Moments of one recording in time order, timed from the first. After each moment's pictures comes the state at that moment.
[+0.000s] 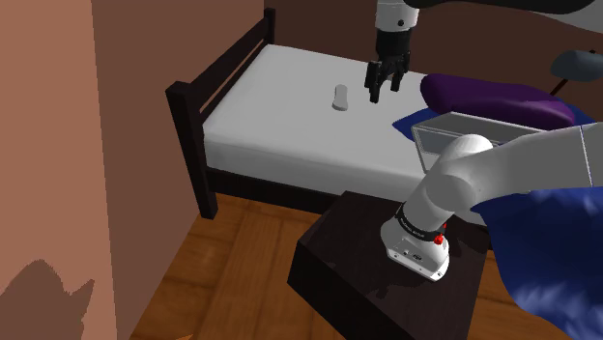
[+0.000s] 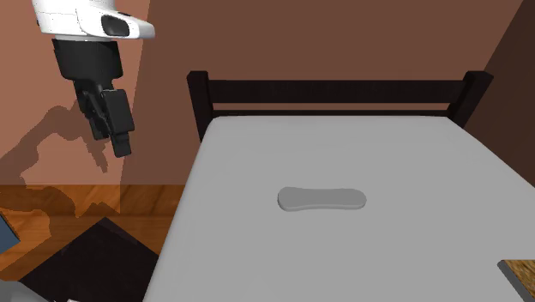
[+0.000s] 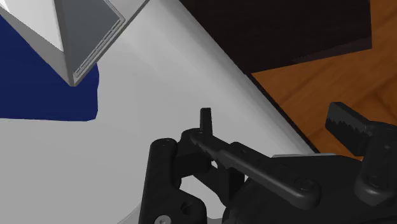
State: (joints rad) arm -0.02 -0.77 -0.05 -2.41 -0.12 1.42 0.12
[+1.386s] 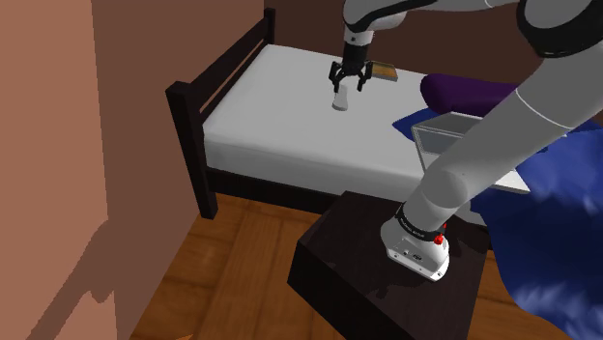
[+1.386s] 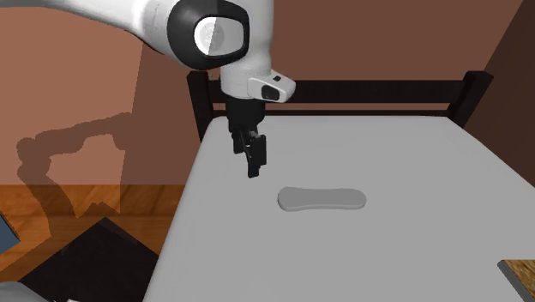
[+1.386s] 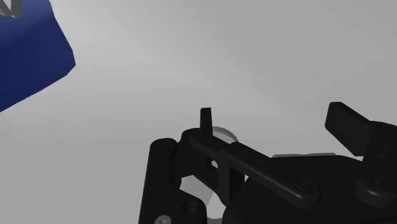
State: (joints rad) arm -0.16 -0.18 -0.23 -2.20 -0.08 1.93 0.26
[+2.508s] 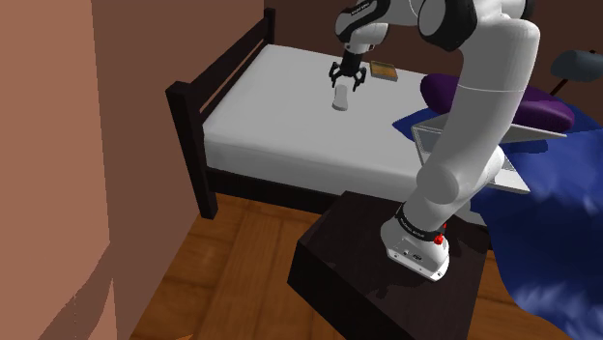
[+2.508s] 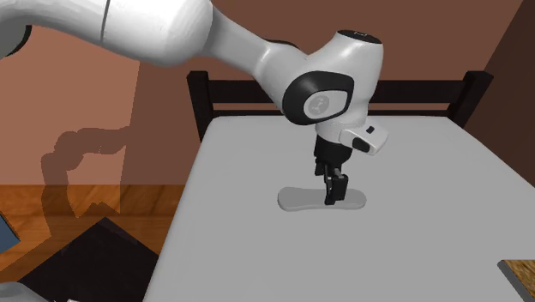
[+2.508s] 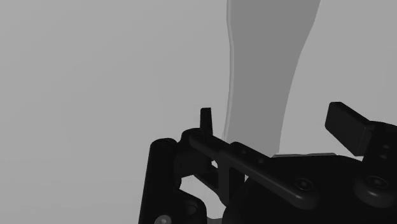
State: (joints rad) arm -0.30 0.32 -0.33 -1.82 0.14 2.12 0.26
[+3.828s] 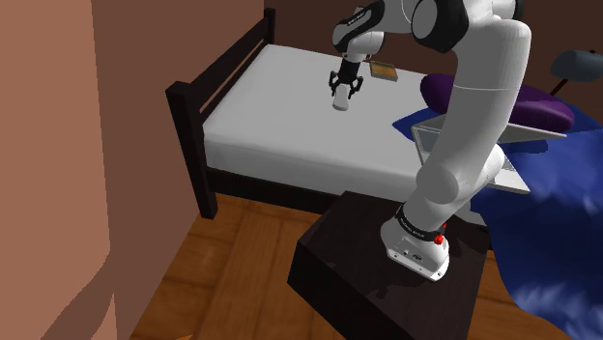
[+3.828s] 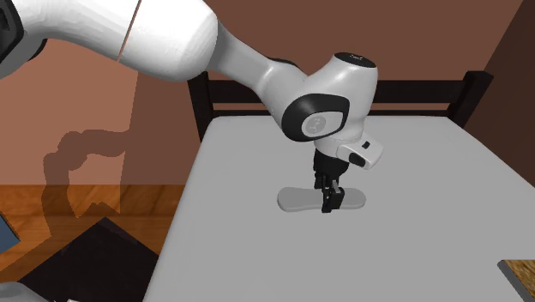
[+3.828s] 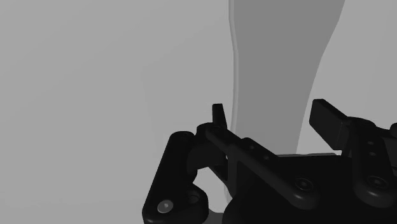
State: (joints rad) arm -0.30 0.37 -0.32 -1.85 0.16 2.19 0.25
